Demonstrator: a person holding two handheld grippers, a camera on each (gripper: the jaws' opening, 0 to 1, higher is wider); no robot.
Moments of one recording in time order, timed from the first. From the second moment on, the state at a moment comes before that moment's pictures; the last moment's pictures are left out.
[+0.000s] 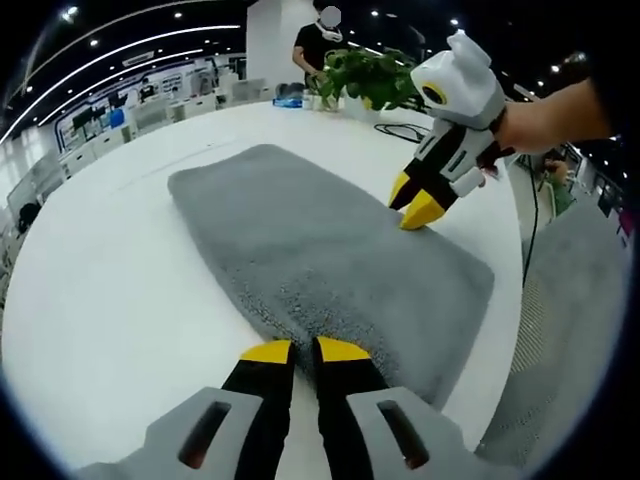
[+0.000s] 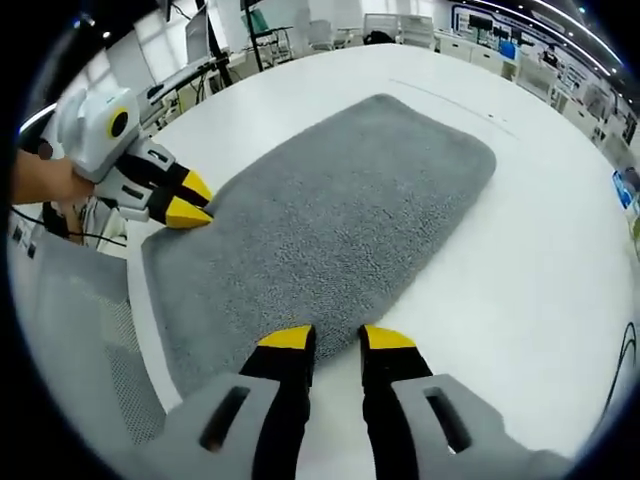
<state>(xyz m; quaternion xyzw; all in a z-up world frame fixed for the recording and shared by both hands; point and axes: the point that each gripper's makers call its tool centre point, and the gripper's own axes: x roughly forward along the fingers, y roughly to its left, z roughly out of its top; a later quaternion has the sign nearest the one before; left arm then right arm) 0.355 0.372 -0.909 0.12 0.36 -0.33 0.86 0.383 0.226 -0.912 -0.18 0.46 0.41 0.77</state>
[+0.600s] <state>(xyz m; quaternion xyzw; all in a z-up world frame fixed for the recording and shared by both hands) 0.367 0.366 -0.883 0.13 0.32 -0.30 0.89 0.382 0.210 -0.913 -0.17 0.46 0.38 0.78</state>
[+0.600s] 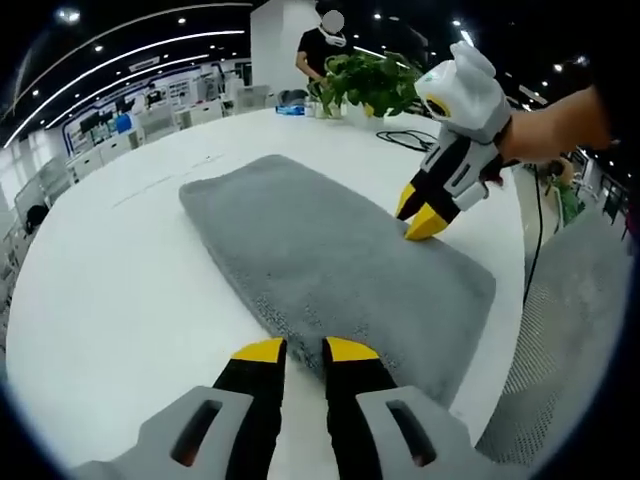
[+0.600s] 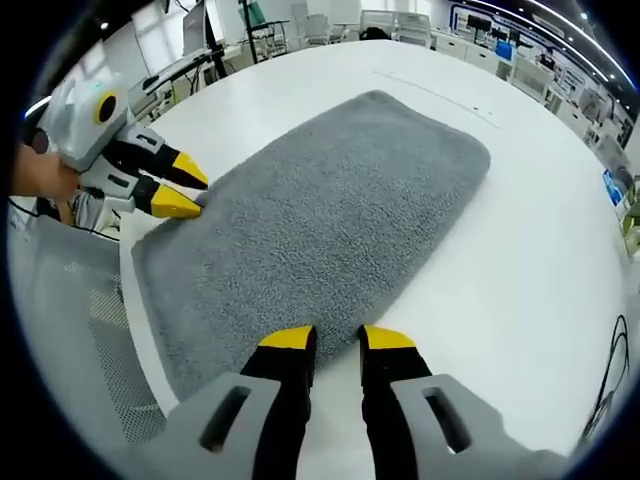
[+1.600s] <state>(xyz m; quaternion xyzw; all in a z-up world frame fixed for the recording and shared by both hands) 0.326 0.339 -0.884 0.19 0.35 -0.40 0.82 0.349 0.223 -0.890 -0.18 0.39 0.51 0.75</state>
